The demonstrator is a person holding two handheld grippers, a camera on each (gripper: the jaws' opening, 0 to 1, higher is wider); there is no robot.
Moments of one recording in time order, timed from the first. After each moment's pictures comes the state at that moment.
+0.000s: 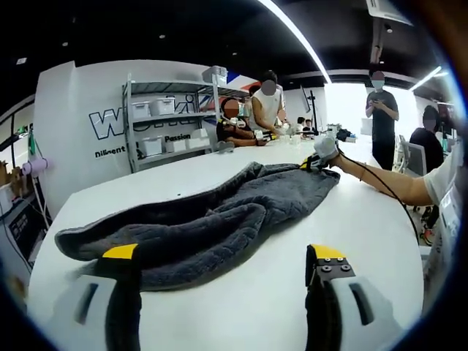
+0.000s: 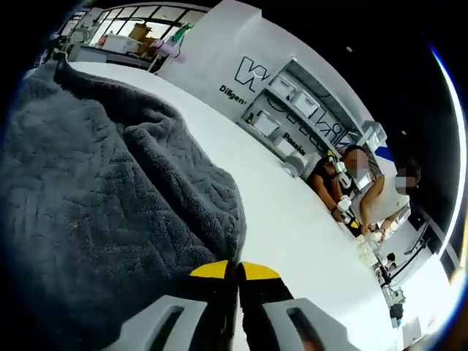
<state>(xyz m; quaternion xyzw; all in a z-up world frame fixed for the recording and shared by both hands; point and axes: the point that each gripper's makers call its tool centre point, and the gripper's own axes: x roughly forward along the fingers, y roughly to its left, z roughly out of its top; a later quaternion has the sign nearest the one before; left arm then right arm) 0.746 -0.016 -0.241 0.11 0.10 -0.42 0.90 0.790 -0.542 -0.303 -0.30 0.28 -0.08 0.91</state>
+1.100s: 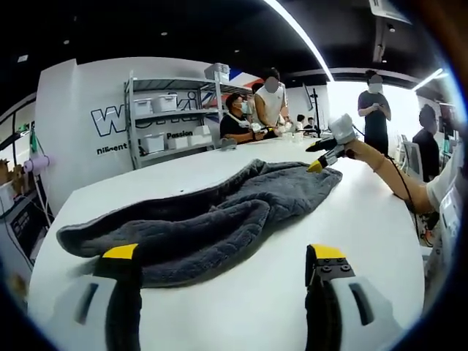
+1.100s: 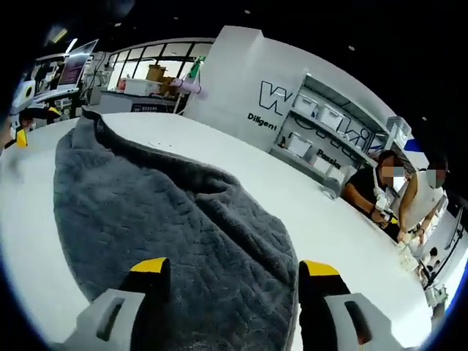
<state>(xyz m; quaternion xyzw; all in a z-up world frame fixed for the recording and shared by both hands) 0.748 -0.010 -0.243 0.11 0.11 -0.41 0.90 0.767 -0.437 -0.266 -0.22 0.24 0.06 0.94</state>
